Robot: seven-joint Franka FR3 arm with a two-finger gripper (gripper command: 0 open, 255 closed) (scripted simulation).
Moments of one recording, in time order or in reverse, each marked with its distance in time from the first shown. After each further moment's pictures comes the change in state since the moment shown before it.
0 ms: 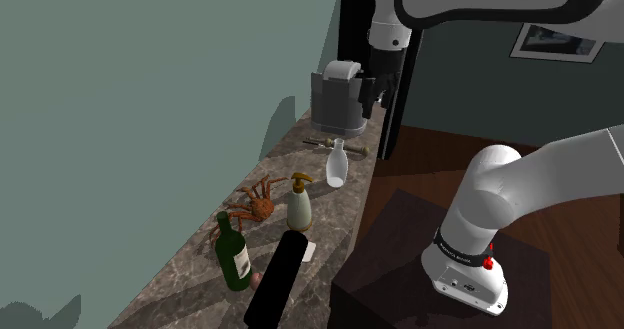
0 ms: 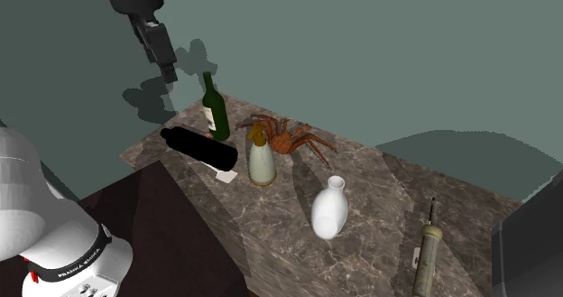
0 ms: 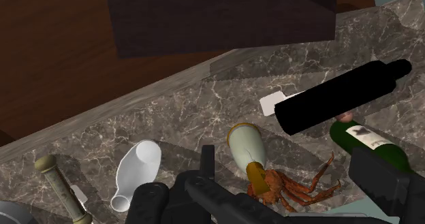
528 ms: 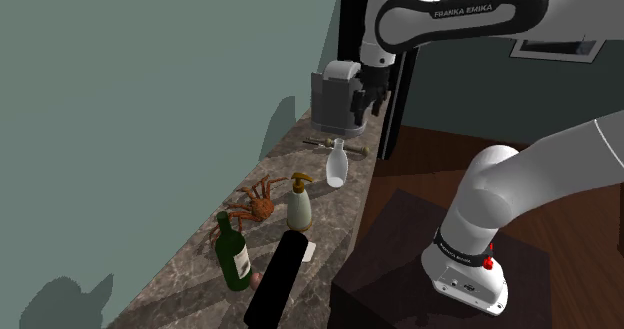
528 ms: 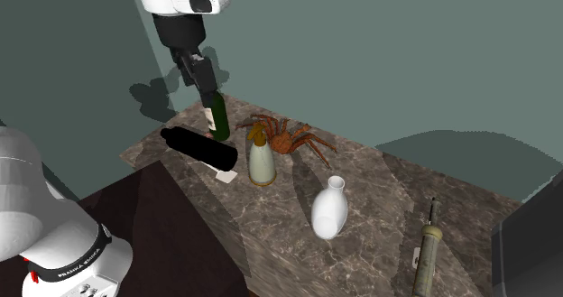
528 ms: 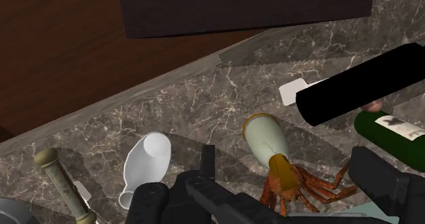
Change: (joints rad) arm -0.030 0.120 -0.069 -0.060 -0.049 0.185 -0.075
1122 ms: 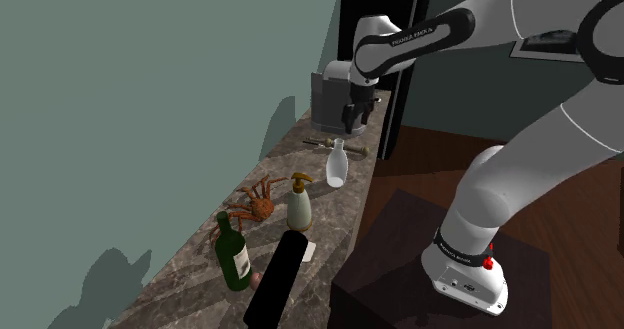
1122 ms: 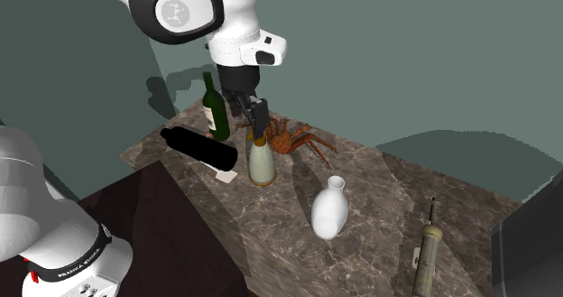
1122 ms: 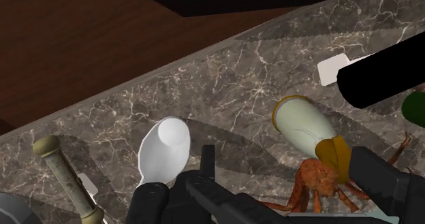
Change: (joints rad) arm -0.034 0.265 -0.104 -0.003 -0.042 0.281 -0.111
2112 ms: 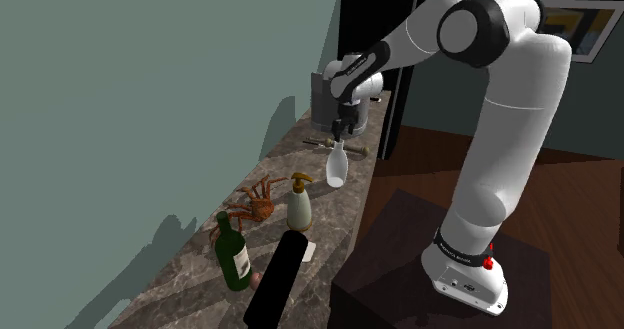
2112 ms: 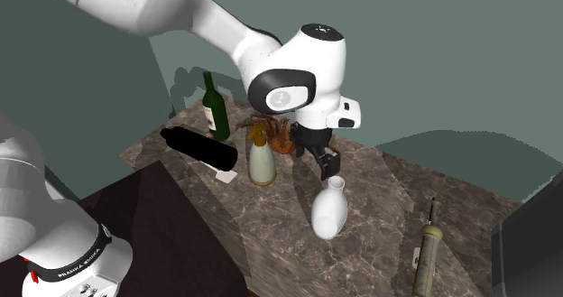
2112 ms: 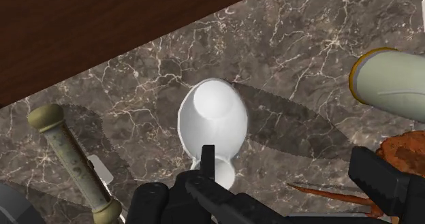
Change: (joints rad) arm -0.043 0.571 -0.118 0.253 0.131 0.327 -0.247
